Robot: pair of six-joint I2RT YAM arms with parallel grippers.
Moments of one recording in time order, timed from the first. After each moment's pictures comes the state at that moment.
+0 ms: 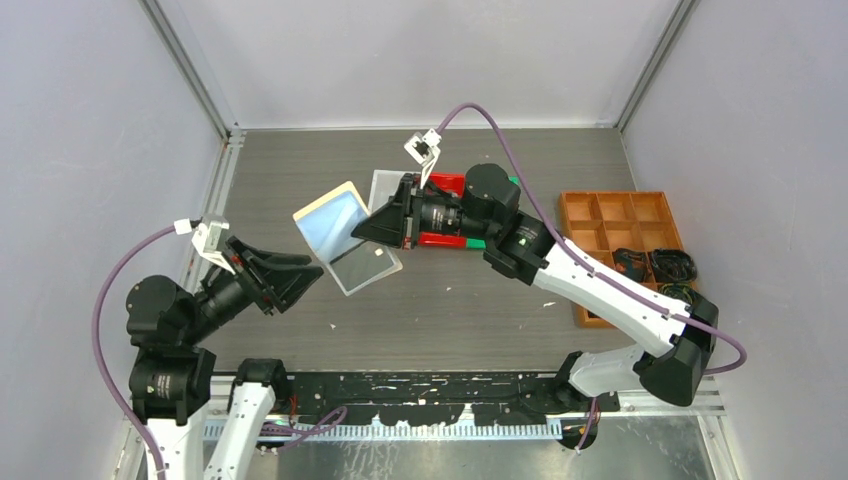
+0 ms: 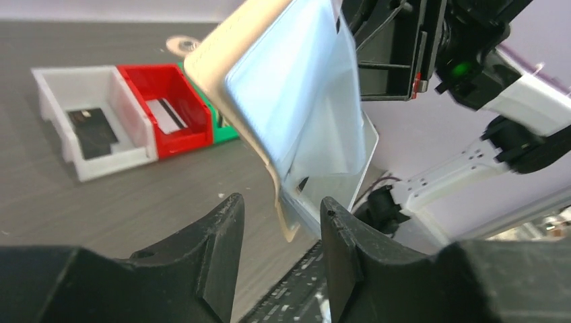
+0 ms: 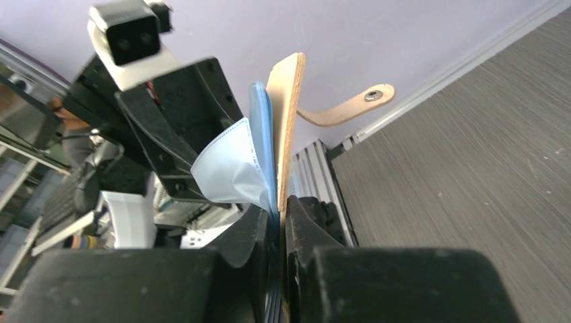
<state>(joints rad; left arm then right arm) -0.03 0.43 1.03 -0.58 0.79 -0.49 0.92 1.31 1.31 0.04 -0.49 0.68</state>
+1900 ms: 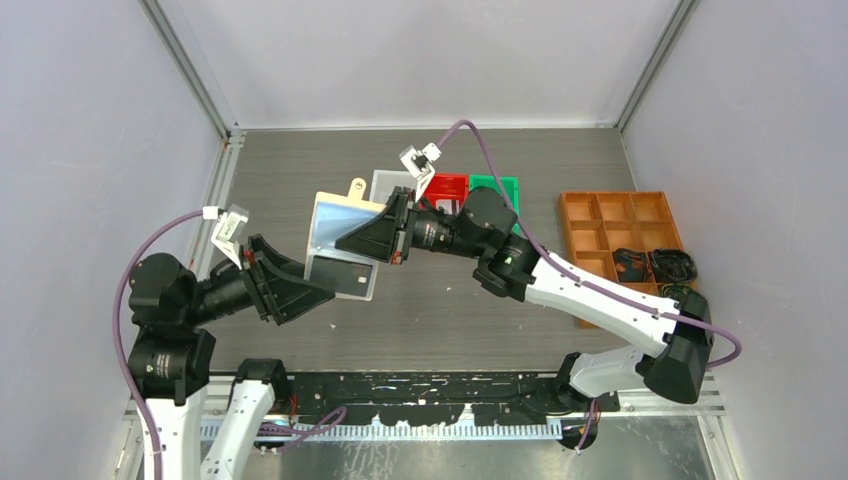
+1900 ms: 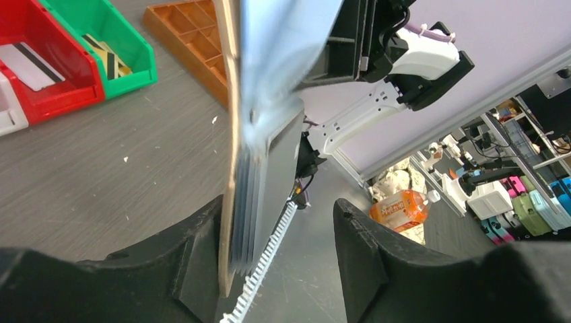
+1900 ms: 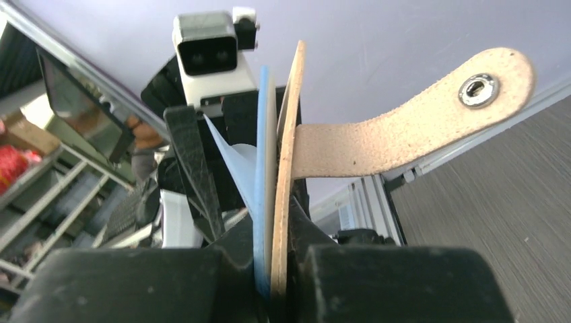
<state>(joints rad) -0.03 0.52 1.07 -0.59 1.12 -0.62 1.01 1.31 1.21 0.34 -0.46 0.84</state>
